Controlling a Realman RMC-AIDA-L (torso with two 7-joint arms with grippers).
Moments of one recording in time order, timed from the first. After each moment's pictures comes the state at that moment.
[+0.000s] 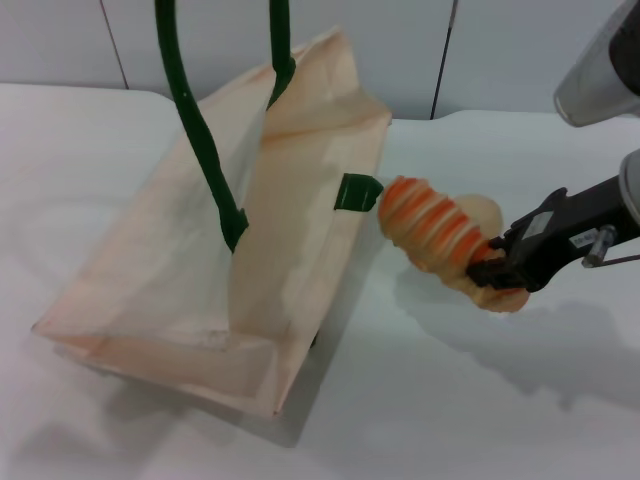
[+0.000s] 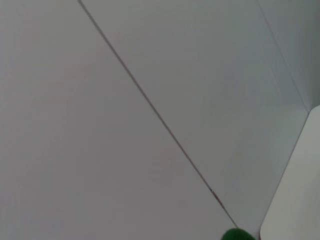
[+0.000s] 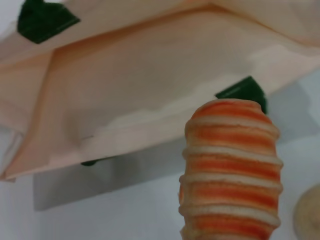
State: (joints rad) left arm -0.46 -2.03 1.10 2.01 -0.88 -1.37 1.01; right arm 0.62 2.04 -1.39 -1.47 -2.41 -1.59 2.44
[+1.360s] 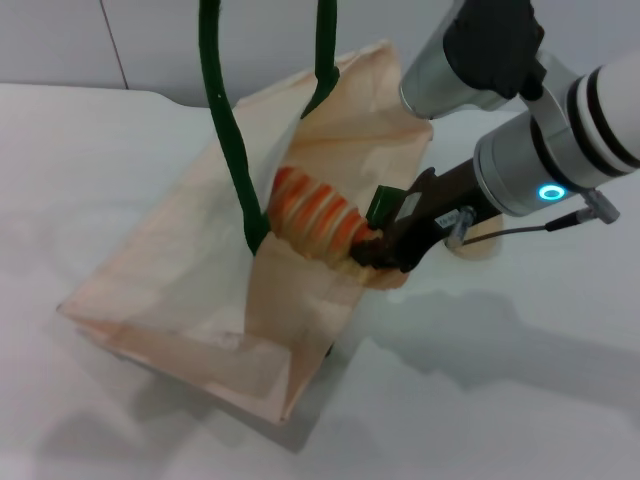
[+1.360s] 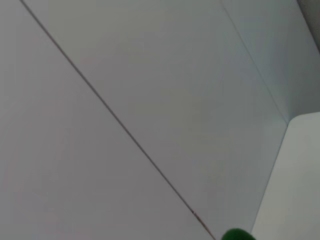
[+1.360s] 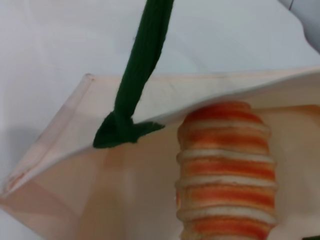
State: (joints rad) left arm -0.48 -2.03 1.18 1.98 -0.88 -1.33 1.03; right arm 0.78 2.04 -1.60 -1.29 -2.28 -1.34 2.48
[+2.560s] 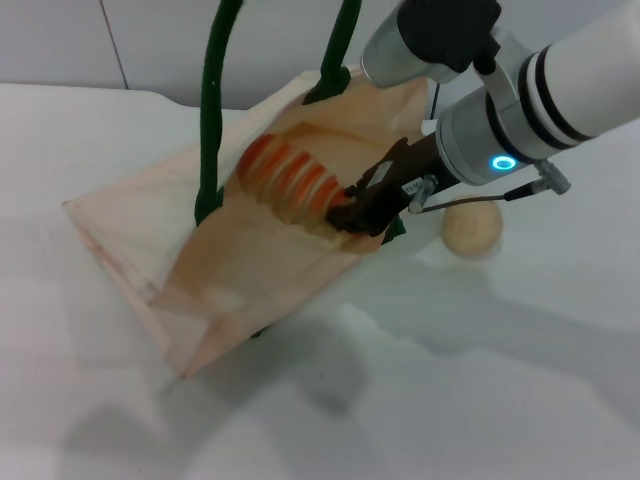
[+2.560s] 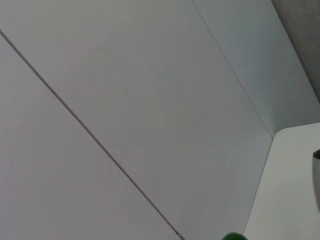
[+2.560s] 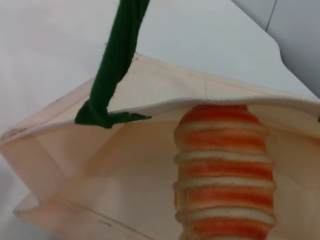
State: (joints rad) left arm -0.51 -2.03 1.25 1.97 -0.88 -1.29 1.01; right arm 0.90 2.04 -1.62 -1.08 -2.26 -1.17 2.46
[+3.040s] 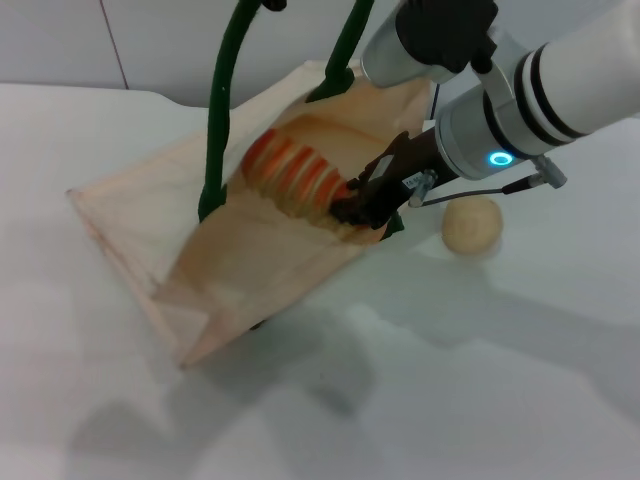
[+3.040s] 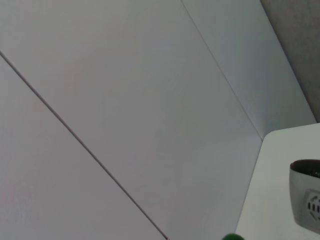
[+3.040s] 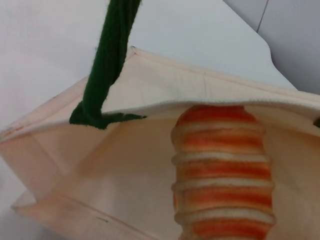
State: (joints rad) left arm -0.51 -2.03 1.28 1.96 -0.88 -1.28 1.01; right arm 0.93 2.04 -1.62 -1.02 -2.26 -1.13 2.42
